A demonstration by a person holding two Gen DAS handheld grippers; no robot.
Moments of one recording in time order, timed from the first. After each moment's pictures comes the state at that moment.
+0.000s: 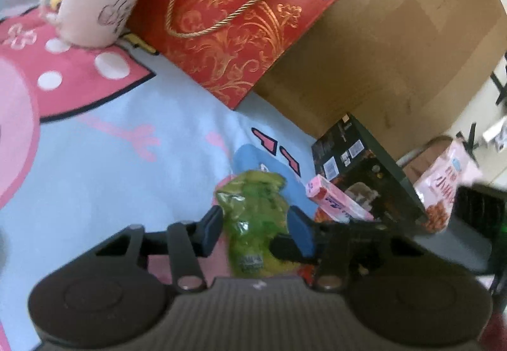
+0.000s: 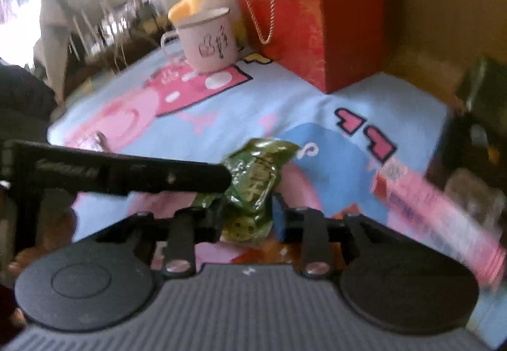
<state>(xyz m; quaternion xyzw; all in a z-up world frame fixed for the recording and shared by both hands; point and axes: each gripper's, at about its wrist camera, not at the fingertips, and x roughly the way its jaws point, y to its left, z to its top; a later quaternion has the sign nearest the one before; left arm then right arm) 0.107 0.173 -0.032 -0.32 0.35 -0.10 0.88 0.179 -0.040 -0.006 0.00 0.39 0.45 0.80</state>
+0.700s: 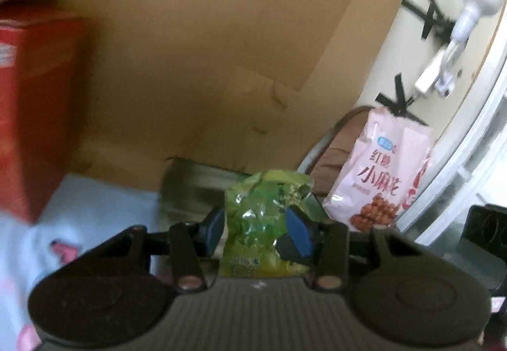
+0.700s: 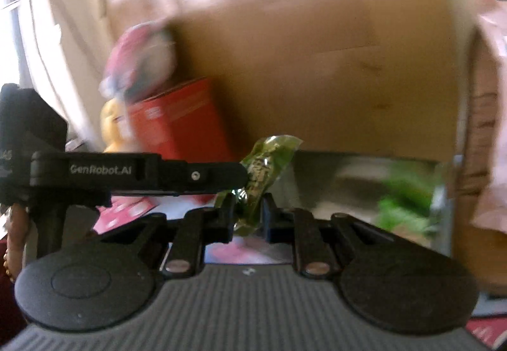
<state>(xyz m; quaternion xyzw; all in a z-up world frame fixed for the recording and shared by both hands) 0.238 0.001 0.071 -0.16 0.31 -0.25 0.90 0.211 -0.193 0.056 0.13 0.27 0.28 0.91</state>
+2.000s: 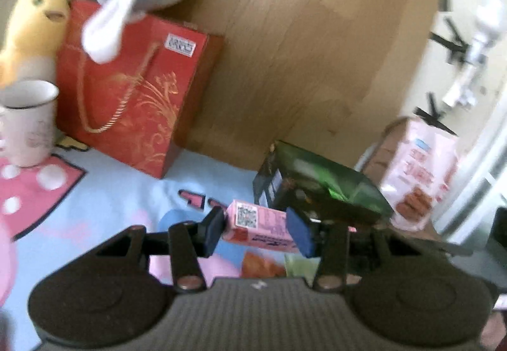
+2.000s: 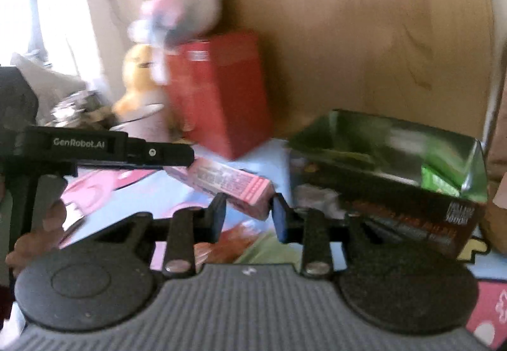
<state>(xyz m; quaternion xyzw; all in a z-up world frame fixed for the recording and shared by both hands) 0.089 0.104 0.057 -0.16 0.28 -0.14 0.93 0.116 -0.116 0.043 0.04 0.27 0.34 0.90</state>
